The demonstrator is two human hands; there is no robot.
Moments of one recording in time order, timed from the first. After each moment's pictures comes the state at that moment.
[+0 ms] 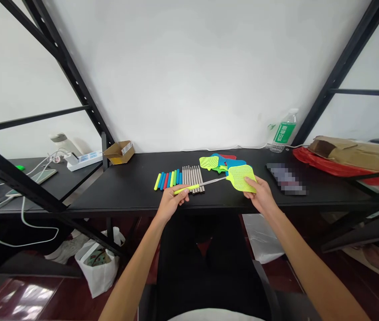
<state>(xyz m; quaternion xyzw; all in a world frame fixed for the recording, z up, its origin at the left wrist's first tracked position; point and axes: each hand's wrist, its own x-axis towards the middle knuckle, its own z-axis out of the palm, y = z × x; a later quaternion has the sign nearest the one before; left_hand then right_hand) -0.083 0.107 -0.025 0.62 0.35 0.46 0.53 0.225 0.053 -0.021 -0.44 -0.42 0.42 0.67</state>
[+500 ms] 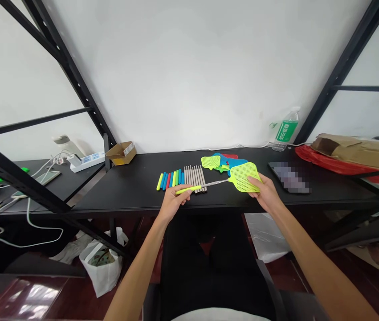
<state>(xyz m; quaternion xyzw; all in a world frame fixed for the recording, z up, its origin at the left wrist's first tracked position) -0.085 0.106 -0.022 0.62 0.36 0.46 0.53 0.231 0.054 -0.020 -0.44 -0.44 0.42 0.66</state>
